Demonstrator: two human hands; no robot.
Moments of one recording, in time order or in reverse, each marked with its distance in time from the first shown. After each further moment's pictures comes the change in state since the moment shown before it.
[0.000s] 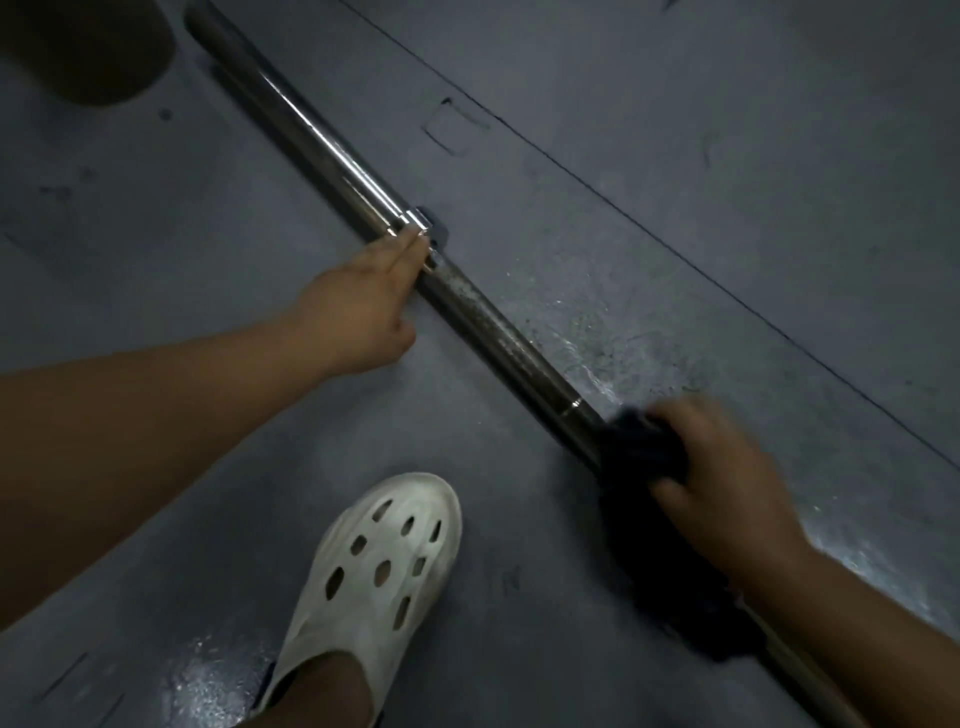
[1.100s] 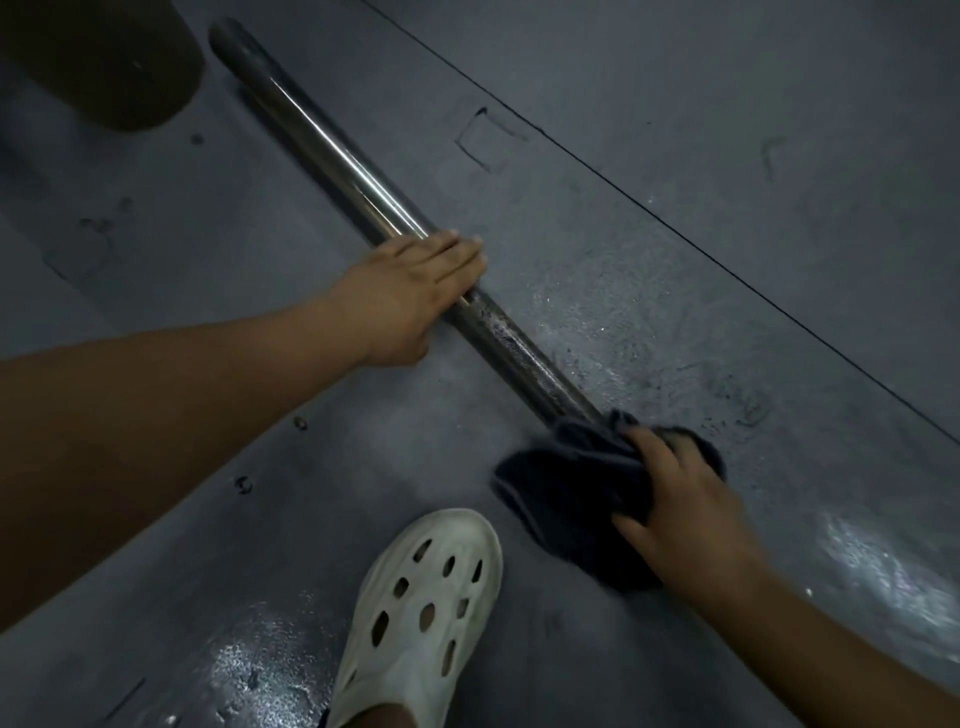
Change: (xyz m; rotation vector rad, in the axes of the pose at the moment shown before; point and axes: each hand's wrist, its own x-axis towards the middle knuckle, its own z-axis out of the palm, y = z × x) left_hand 0.039 -0.025 -0.028 0.376 -0.118 0.255; right_hand 0.030 -0.016 0.052 -0.065 -0.071 0.041
